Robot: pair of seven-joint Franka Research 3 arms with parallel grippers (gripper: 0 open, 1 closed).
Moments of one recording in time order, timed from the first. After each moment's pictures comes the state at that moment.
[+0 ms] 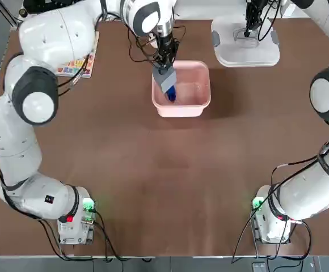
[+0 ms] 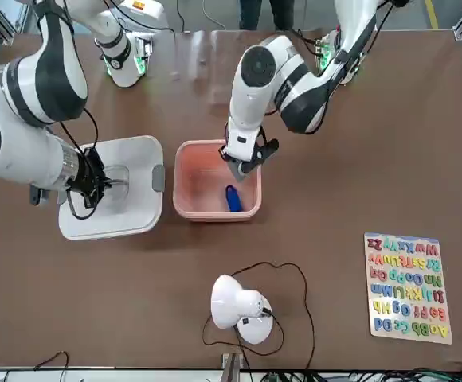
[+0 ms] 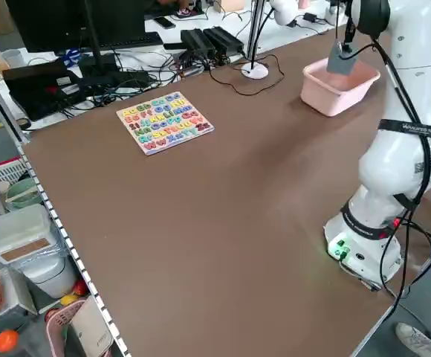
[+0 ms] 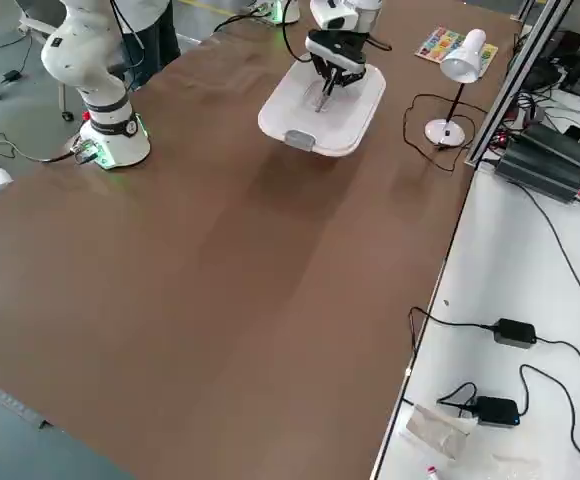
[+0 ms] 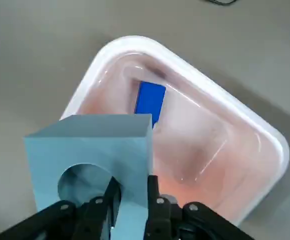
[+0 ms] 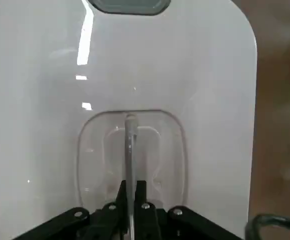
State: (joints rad) left arm -0.32 0.56 -0.62 -1.43 0.21 1.96 -1.50; right arm 0.31 0.29 -0.15 -1.48 0.17 1.58 1.66
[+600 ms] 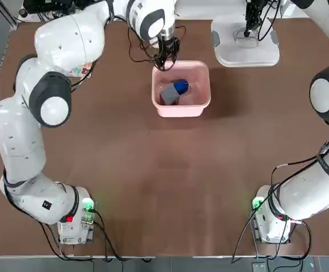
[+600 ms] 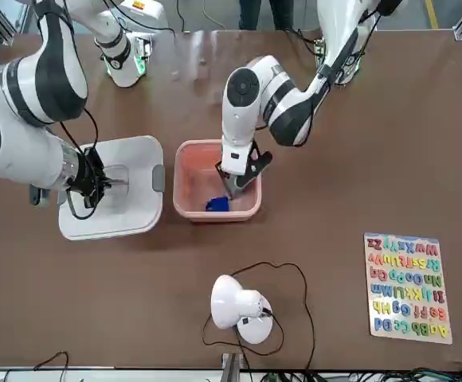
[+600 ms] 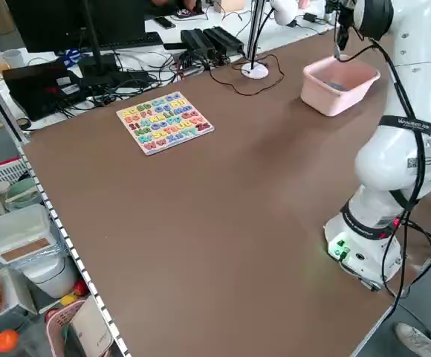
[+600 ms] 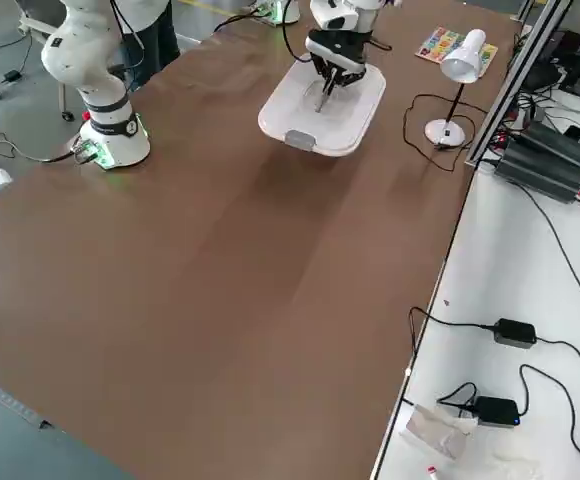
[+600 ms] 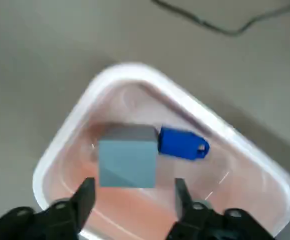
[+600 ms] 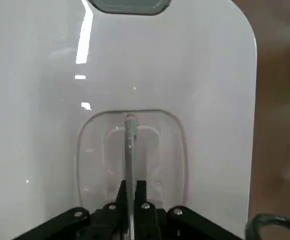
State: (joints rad) left arm -0.40 0.57 -0.46 -1.37 0.21 1.93 -1.53; right arm 0.32 0.29 -0.15 -1.48 0.17 1.58 1.66
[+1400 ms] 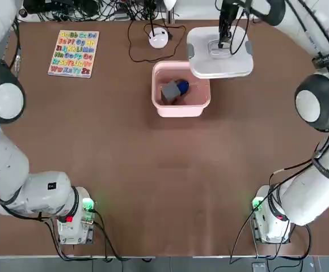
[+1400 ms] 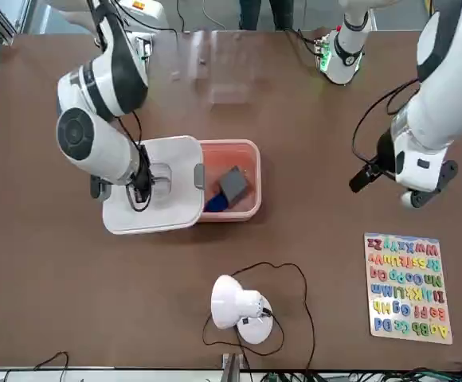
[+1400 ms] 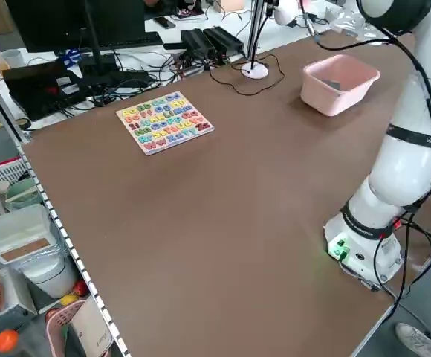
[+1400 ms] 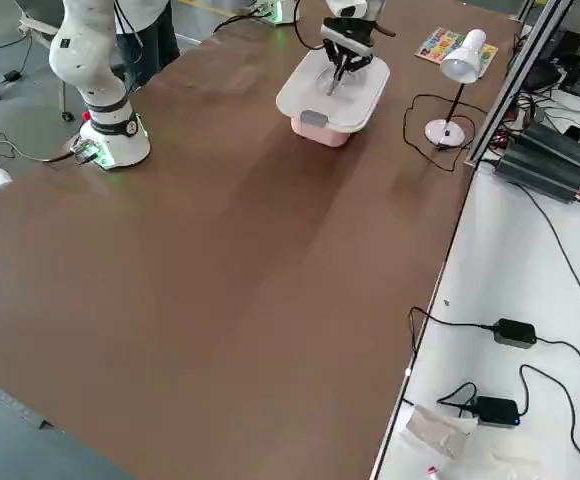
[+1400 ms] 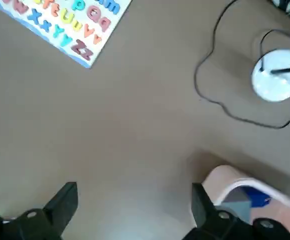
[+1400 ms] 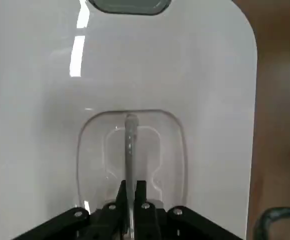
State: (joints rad) left arm 0.10 0.24 -0.39 -1.37 0.02 1.56 -0.75; right arm 0.53 0.36 -0.12 -1.49 0.18 1.70 1.89
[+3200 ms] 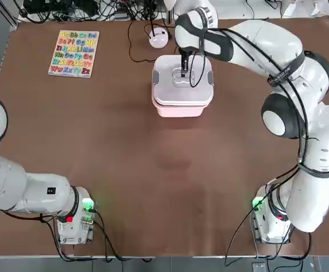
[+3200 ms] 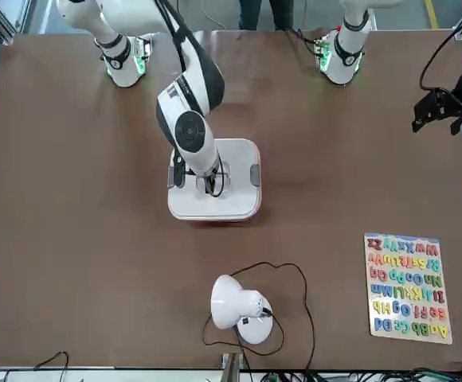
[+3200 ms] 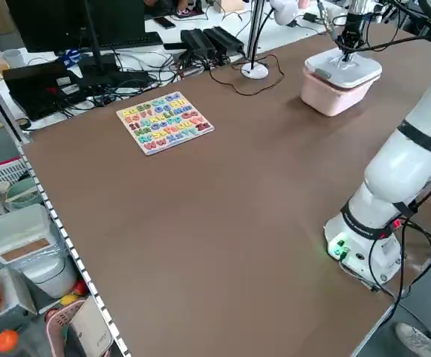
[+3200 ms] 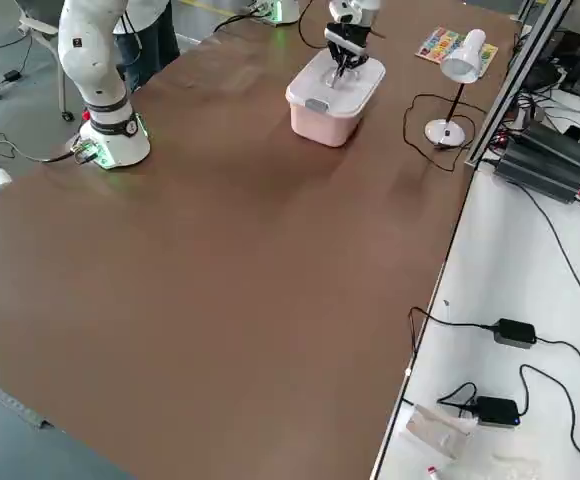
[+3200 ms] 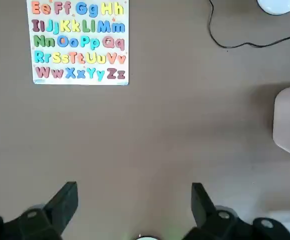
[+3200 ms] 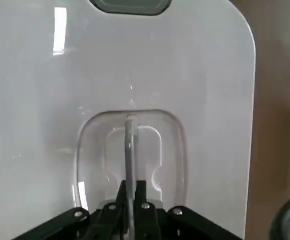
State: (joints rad) left arm -0.03 0.00 -0.04 -1.48 -0.01 1.46 0.01; right arm 0.77 0.58 -0.12 -1.41 0.24 1.87 2.18
